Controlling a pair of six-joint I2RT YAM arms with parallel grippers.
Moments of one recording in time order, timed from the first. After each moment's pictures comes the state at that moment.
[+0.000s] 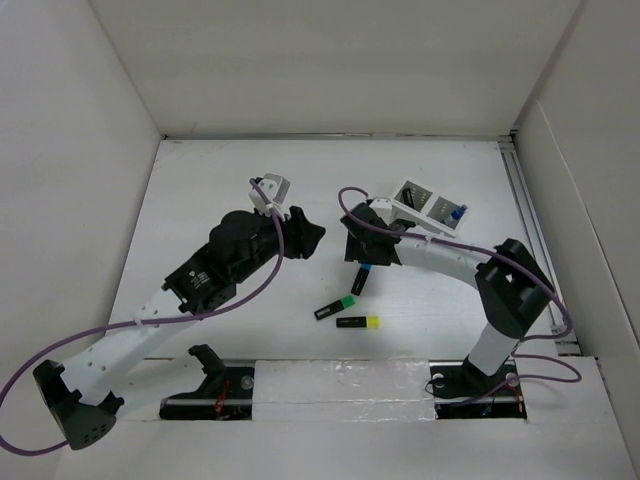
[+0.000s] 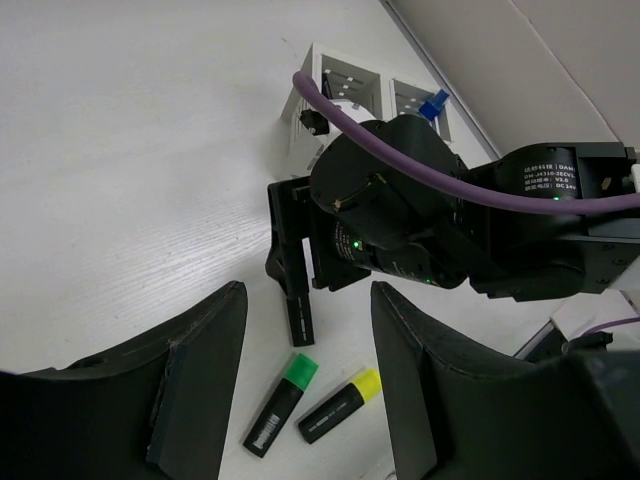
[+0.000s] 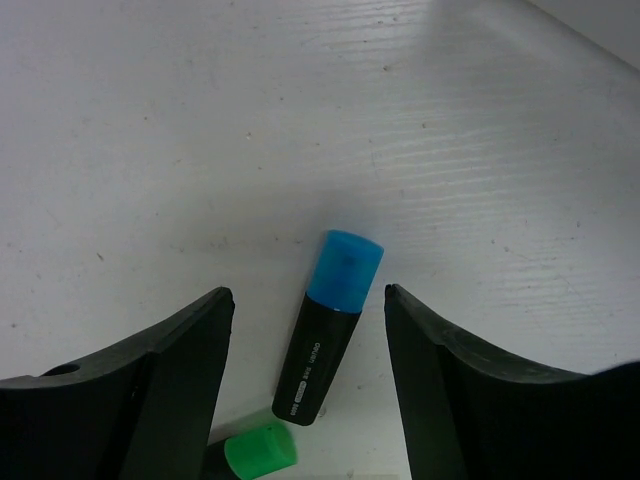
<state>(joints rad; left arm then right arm) -0.82 0.91 0.95 -0.27 -0.12 -0.43 0.77 1.71 1.15 -0.49 0.39 0.79</state>
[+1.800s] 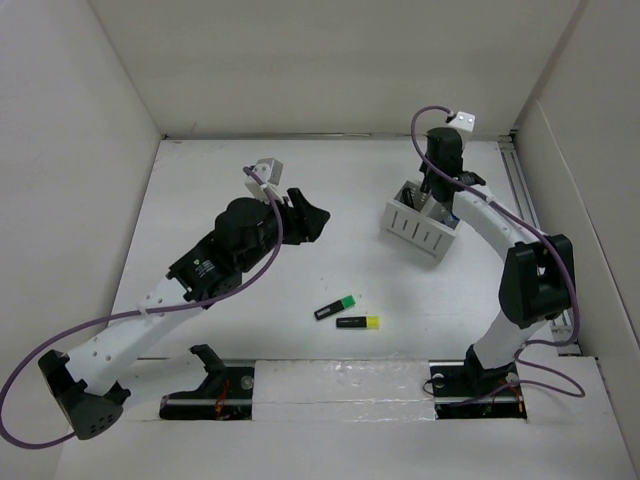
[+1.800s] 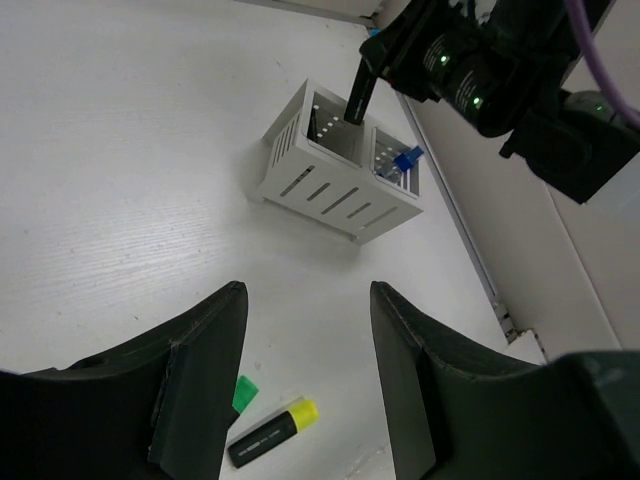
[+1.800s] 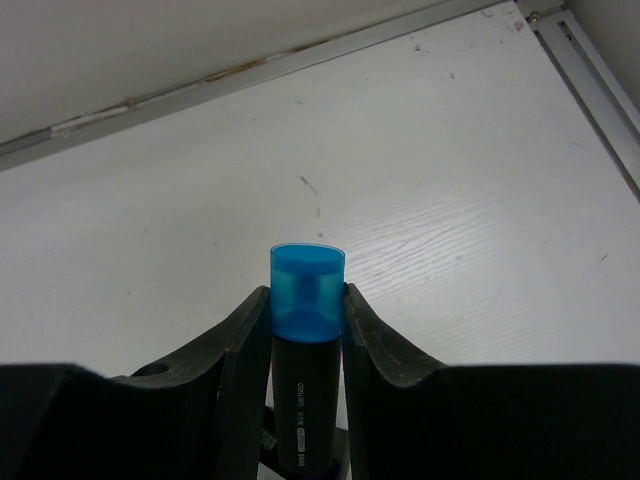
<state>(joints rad) -0.82 0.99 1.06 -0.29 -0.18 -0.62 0.26 1.69 1.35 -0.09 0.54 0.33</state>
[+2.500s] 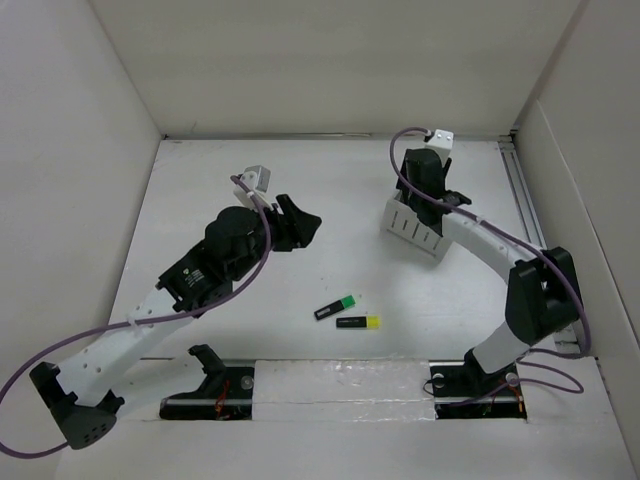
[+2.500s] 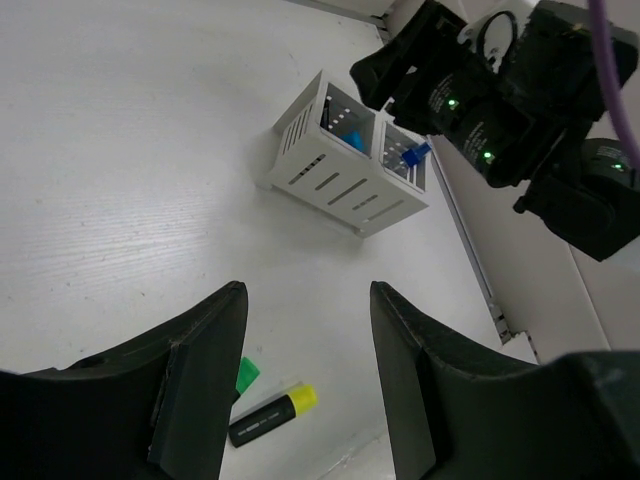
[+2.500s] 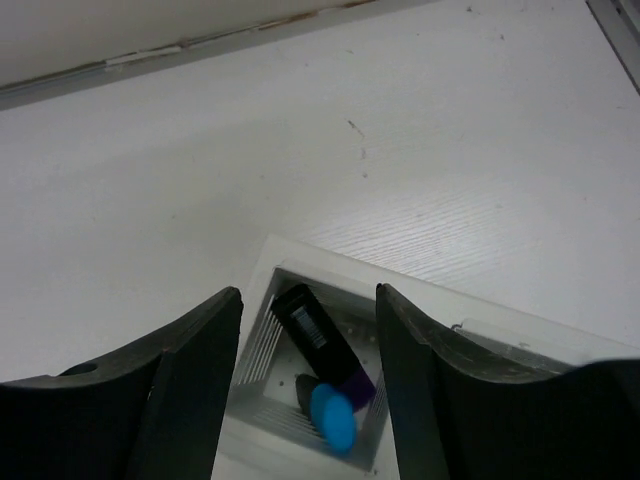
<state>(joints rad) -0.82 0.92 1.02 -0.33 -0.21 -0.68 0.41 1.61 1.18 -0.03 0.61 0.34</state>
